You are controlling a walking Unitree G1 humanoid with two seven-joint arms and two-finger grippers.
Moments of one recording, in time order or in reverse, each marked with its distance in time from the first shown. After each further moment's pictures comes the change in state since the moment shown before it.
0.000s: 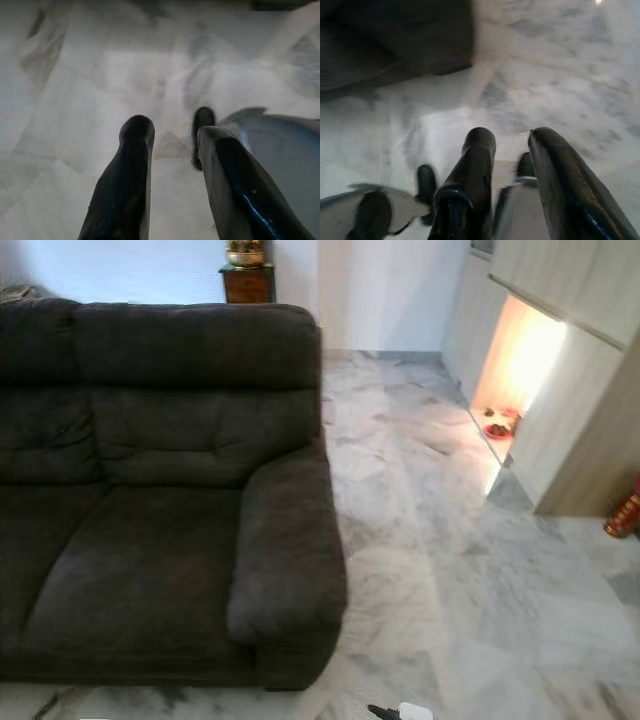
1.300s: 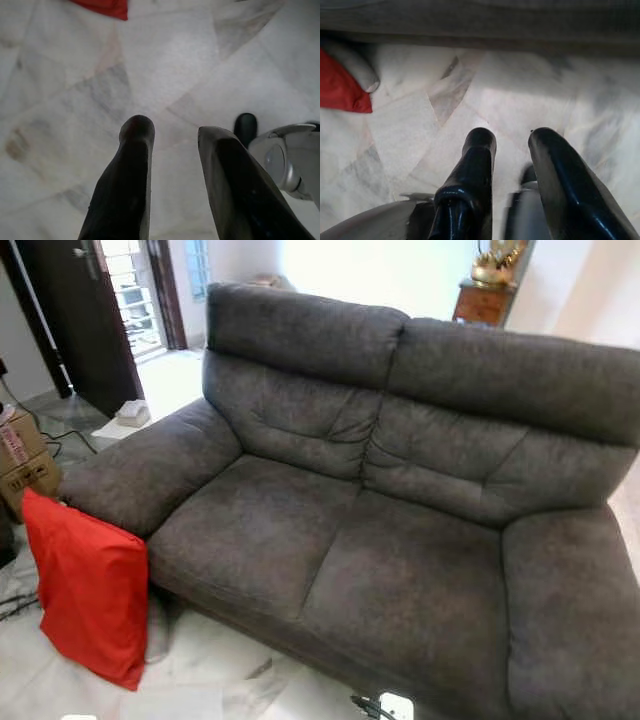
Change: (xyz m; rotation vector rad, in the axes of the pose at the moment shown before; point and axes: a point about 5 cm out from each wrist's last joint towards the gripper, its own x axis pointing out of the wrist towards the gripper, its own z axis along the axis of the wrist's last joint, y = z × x) left arm -0.001 0.010 0.006 0.011 -0.019 0.020; right arm 0.002 0.012 0.005 0.036 -0.030 0.047
